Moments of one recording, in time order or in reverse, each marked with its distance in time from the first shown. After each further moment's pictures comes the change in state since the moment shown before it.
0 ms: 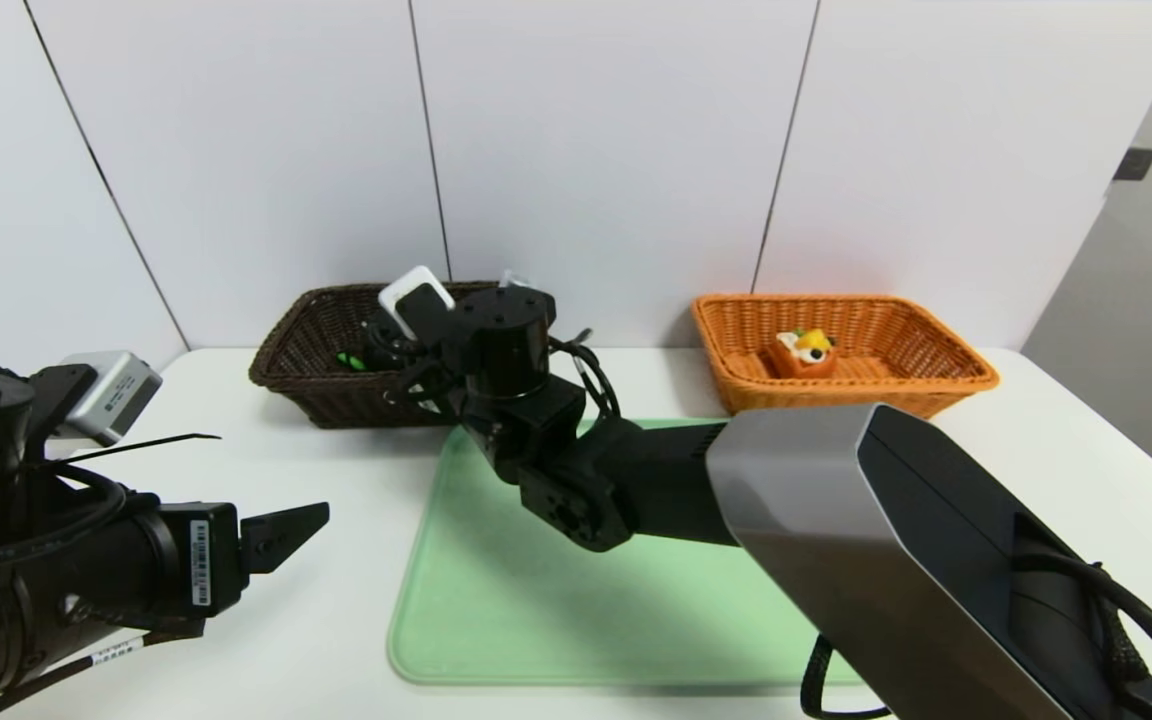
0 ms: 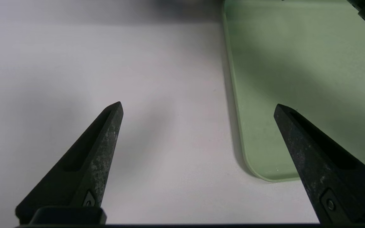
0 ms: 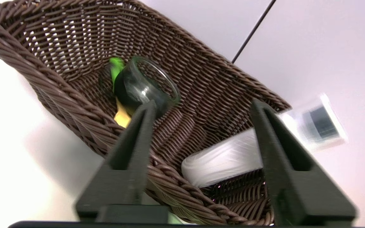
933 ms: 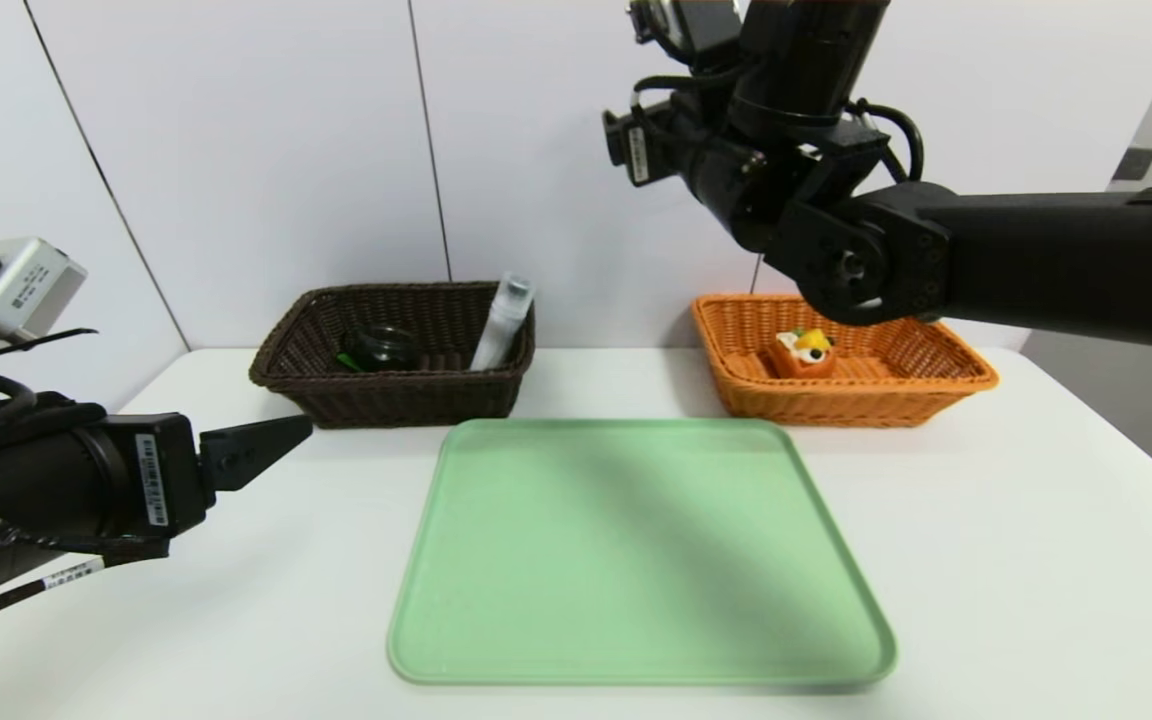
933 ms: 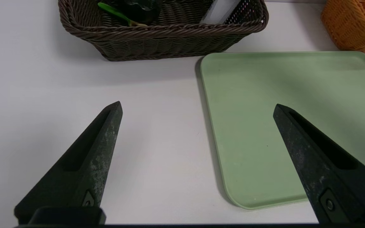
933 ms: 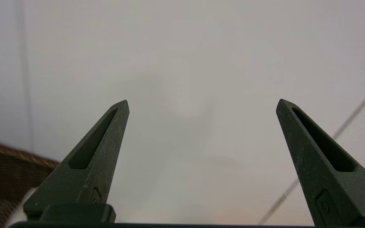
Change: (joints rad) left arm 0.004 -0.049 -0.132 -0.001 -0.003 0.081; right arm -0.279 -0.389 0.072 0.101 -0.077 0.031
